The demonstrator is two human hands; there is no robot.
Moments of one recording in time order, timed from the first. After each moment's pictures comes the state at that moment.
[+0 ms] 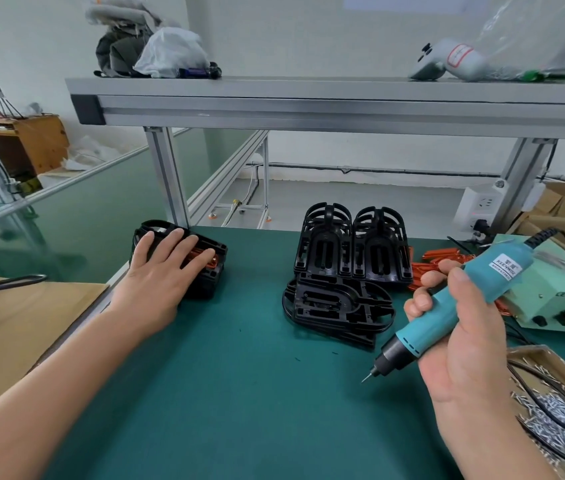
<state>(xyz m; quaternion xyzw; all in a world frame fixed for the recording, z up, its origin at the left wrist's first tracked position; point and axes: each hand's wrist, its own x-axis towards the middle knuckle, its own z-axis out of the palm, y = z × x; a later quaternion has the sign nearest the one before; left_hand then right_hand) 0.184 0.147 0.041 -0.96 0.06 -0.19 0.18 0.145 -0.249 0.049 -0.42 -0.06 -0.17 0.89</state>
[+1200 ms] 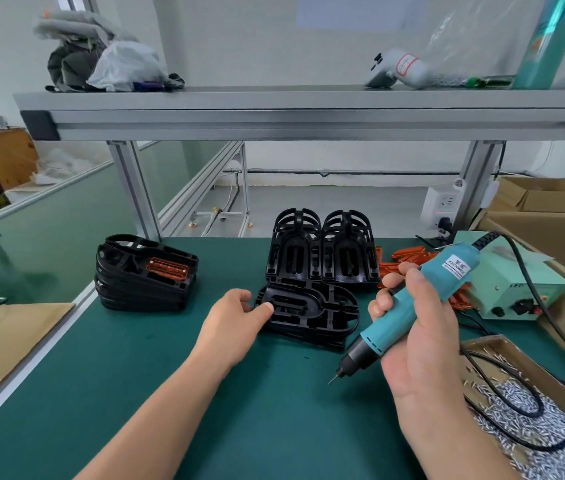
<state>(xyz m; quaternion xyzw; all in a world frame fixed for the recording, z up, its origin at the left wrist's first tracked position) 0.186 -0.009 0.008 -0.86 -0.12 -0.04 -0.50 0.146 -0.248 0.049 -0.38 -0.02 -0.16 0.91</state>
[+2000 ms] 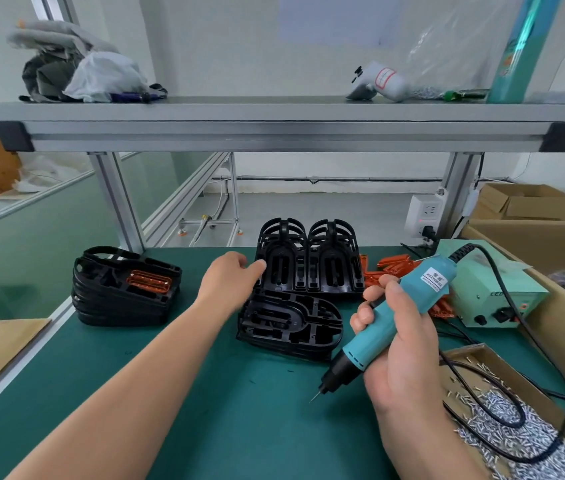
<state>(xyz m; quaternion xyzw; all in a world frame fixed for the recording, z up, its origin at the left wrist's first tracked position) 0.260 -0.025 0.059 -0.90 -0.10 -0.09 -0.42 0.147 -0.248 0.047 -0.37 -0.01 -0.16 0.91</state>
